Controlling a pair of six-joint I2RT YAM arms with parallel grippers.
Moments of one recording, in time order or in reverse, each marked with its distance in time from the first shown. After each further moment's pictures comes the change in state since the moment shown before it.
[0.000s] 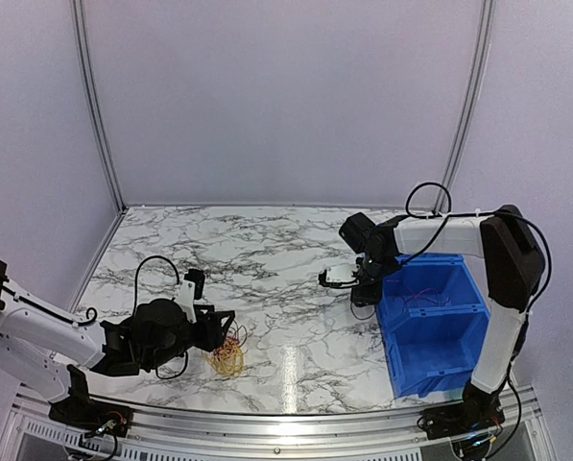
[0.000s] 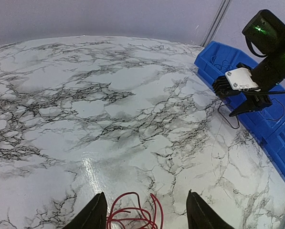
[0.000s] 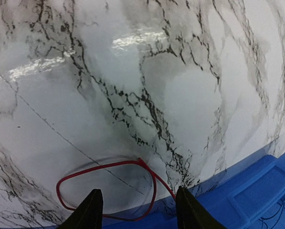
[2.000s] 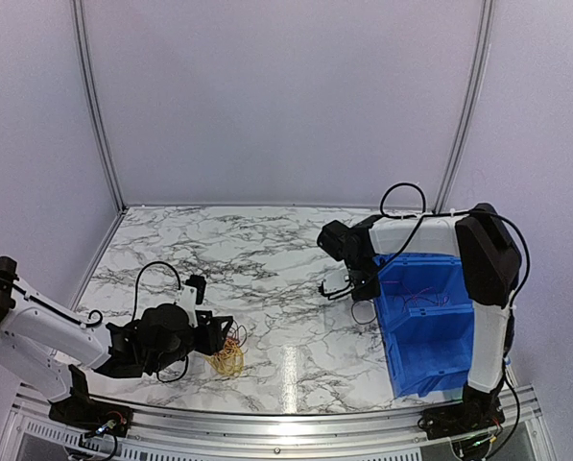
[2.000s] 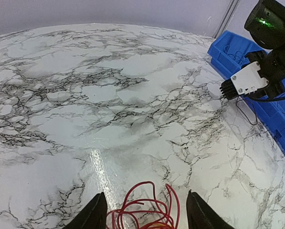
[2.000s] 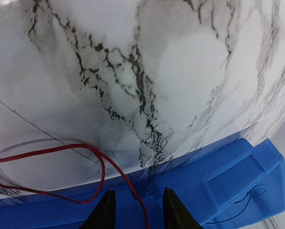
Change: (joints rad) left arm 0.000 0.055 -0.009 -0.006 -0.027 -0.029; right arm 0.088 0.138 0.158 -0.166 0.362 -0.095
